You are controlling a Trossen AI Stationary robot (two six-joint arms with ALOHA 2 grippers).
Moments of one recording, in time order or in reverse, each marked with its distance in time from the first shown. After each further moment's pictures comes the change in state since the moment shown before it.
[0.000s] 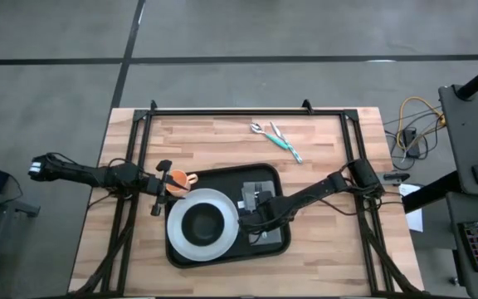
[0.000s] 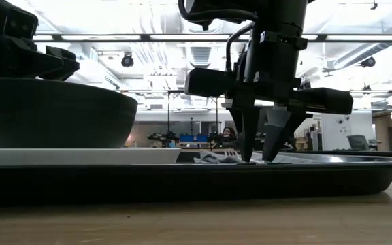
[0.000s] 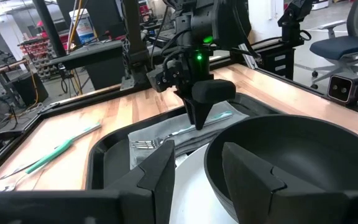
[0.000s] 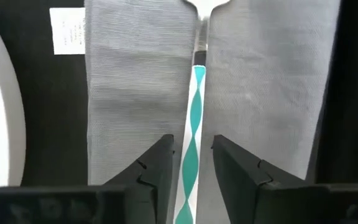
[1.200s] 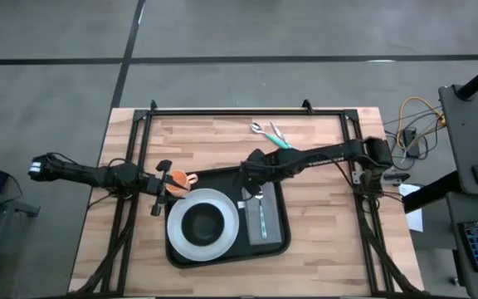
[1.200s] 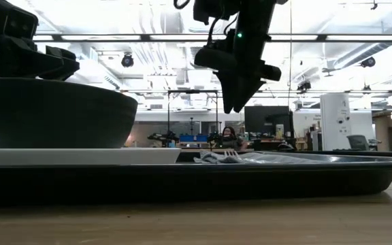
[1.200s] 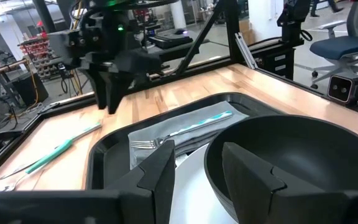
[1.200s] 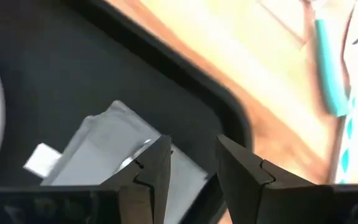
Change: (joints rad) left arm 0.000 0.000 0.000 0.000 0.000 0.000; right arm -0.298 -0.210 -0.001 -0.069 0.157 -0.934
